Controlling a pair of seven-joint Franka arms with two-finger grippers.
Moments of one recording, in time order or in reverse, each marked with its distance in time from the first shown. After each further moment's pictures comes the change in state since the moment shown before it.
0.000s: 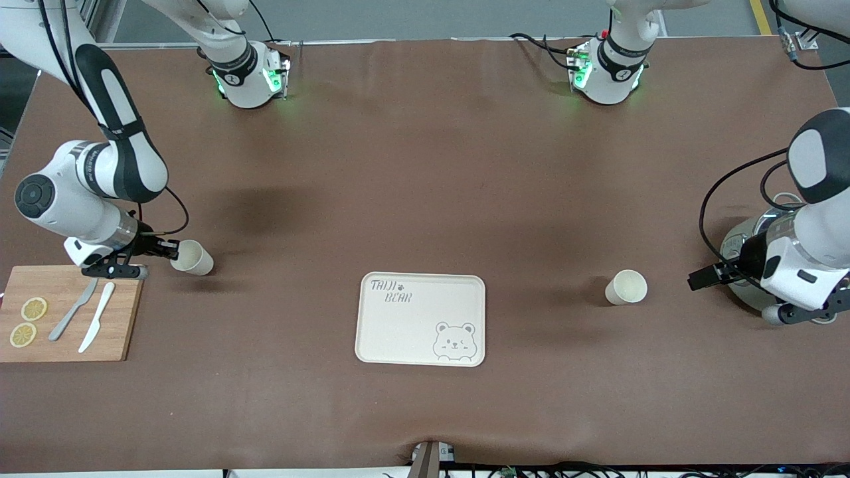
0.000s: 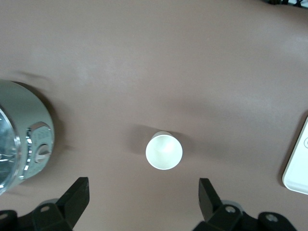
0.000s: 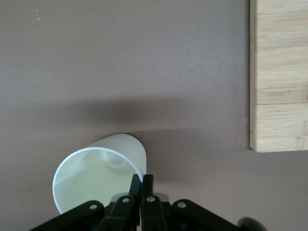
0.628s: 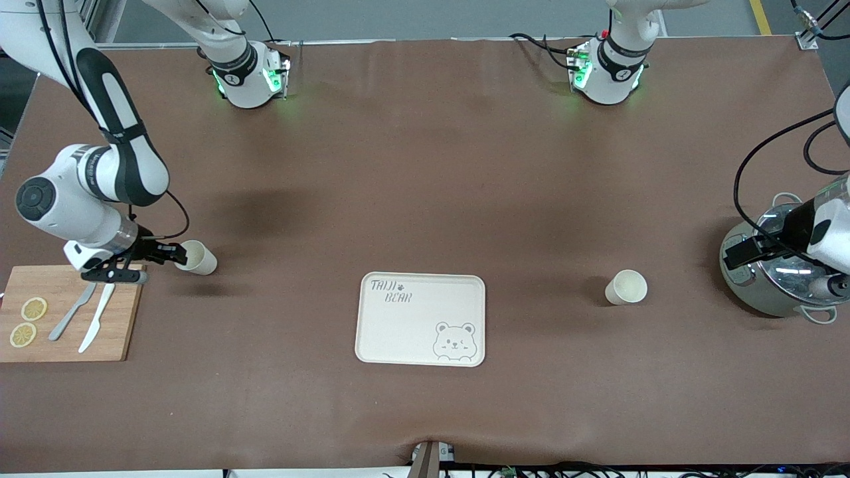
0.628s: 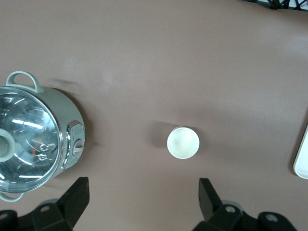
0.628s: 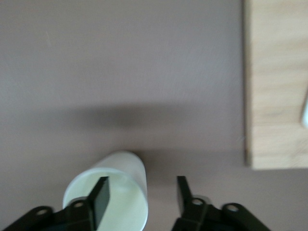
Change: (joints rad) left arm 0.025 -0.084 0.002 0.011 0.033 -0.079 0.061; right arm -0.004 0.013 0.006 0.087 0.001 -0.020 0.000
